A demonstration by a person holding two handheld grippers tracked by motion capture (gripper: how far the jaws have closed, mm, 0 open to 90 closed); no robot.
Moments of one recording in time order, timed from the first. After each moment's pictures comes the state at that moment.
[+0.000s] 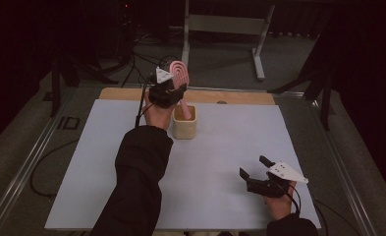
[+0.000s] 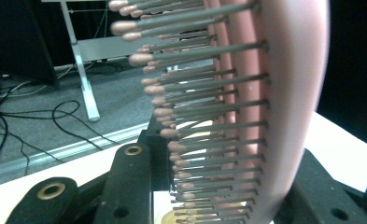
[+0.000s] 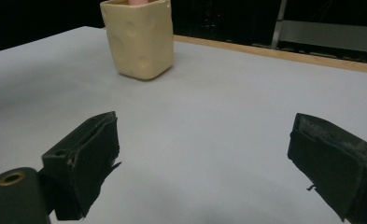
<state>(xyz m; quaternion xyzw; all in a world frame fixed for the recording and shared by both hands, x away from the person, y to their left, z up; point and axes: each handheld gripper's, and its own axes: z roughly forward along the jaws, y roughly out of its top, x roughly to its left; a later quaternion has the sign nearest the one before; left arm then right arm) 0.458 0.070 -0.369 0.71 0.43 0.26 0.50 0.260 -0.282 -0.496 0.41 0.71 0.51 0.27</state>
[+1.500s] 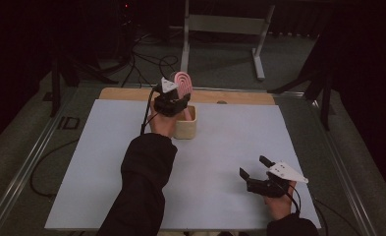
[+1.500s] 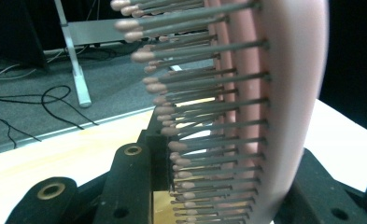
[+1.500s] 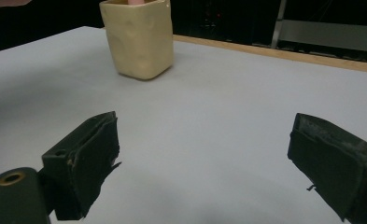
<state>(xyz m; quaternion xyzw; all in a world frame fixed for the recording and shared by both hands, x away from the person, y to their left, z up) 0.453 0.058 -0.399 0.71 0.44 0.24 0.49 0.260 -0.282 -0.496 0.41 0.71 0.51 0.27</state>
